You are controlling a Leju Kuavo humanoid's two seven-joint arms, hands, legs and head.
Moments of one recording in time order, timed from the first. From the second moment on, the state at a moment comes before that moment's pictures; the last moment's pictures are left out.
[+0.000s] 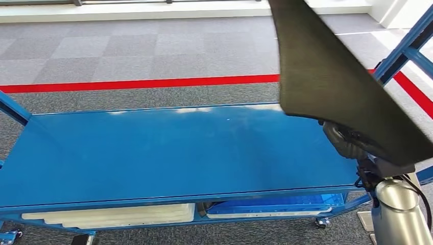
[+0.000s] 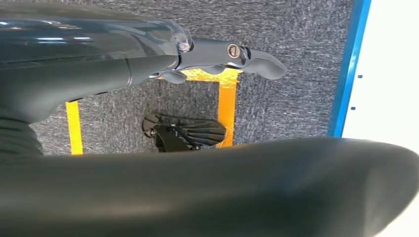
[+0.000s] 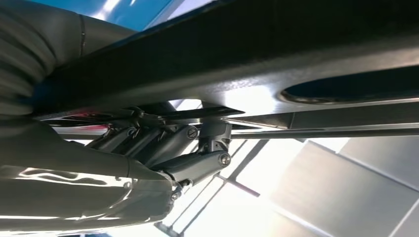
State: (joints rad) left arm -0.11 -0.18 1.23 -0.24 -0.91 -0.18 -0.42; right arm -0.18 -0.11 -0.07 -1.80 0.21 0.19 -0.37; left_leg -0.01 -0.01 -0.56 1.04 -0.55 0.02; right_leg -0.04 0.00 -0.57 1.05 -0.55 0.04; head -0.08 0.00
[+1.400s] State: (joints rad) left arm -0.10 -0.18 1.33 -0.24 -0.76 -0.21 -0.32; right arm -0.01 -0.10 0.07 -1.84 -0.29 0.47 -0.37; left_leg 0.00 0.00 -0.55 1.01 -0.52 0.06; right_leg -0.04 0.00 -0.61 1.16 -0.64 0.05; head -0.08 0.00
